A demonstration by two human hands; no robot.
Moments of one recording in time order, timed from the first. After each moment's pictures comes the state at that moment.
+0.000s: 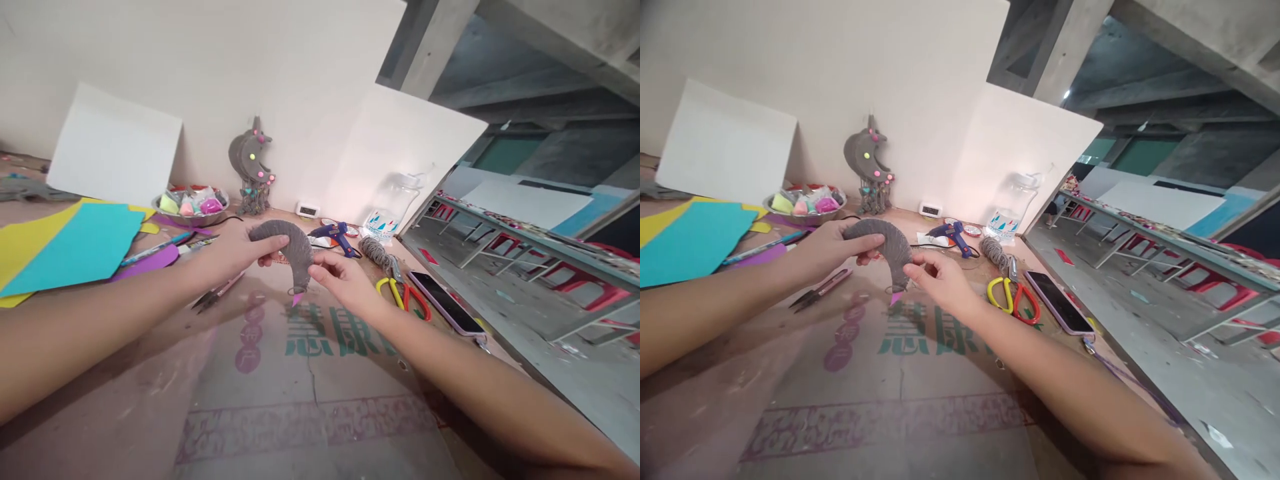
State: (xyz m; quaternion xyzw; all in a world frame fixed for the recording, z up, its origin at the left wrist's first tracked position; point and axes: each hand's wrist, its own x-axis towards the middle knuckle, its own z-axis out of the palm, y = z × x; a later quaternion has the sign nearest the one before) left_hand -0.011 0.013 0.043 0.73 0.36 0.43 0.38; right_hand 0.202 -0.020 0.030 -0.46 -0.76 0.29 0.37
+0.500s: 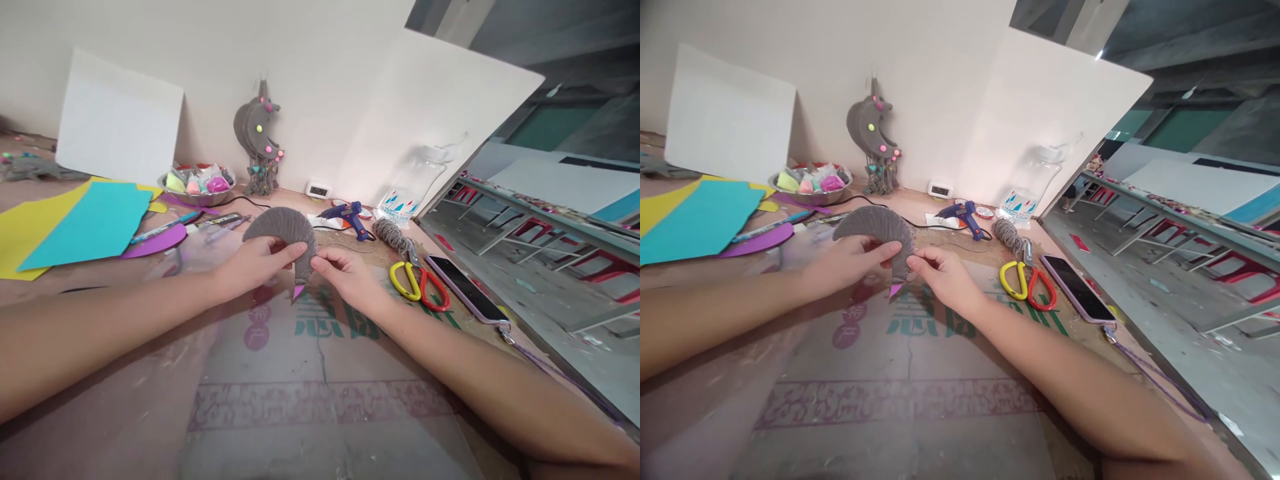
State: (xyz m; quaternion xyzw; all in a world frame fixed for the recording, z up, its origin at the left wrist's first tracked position) left_hand 0.004 -0.008 0.012 0.73 0.50 0.33 0.34; right_hand 0.196 -0.025 0.006 -0.44 -0.74 0.35 0.37
